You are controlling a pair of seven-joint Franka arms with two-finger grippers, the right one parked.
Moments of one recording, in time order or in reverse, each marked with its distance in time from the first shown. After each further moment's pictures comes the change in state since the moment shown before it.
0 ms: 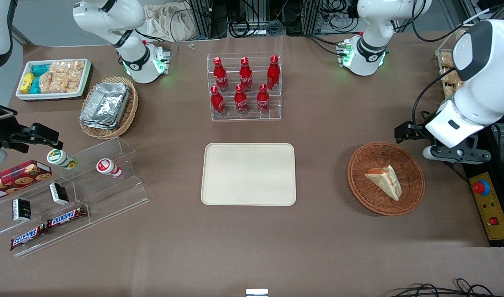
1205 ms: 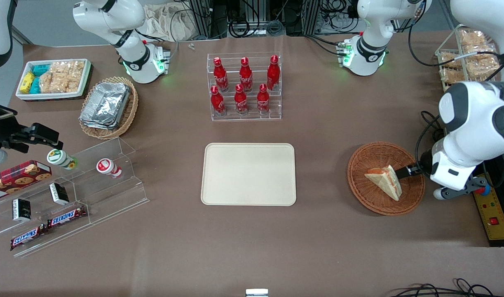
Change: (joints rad) arm 0.005 0.191 0.083 -0.117 0.052 0.317 -0.355
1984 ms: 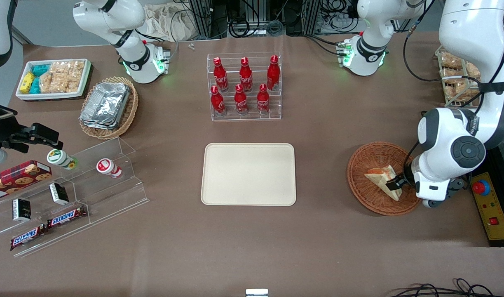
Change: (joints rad) arm -0.015 0.121 -0.005 -0.016 0.109 0.053 -0.380
